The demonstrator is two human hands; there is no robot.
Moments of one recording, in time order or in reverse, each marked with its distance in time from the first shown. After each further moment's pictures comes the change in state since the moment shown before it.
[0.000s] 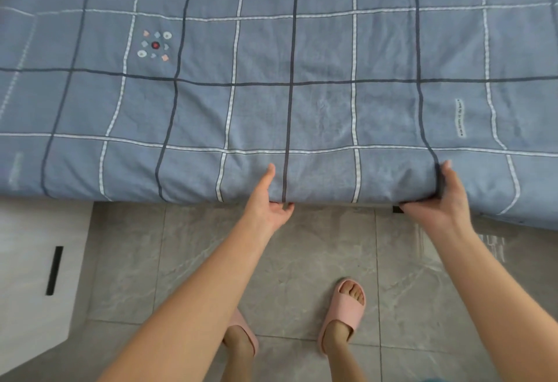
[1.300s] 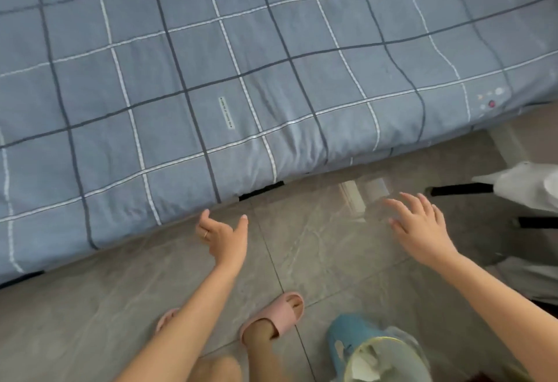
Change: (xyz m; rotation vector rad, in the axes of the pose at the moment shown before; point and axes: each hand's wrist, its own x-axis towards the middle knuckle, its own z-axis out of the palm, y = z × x) left_hand -0.022 -0.269 0.071 1.224 0.198 0.721; right_hand -0.077 -0.225 -0.302 -2.223 0.325 -0.504
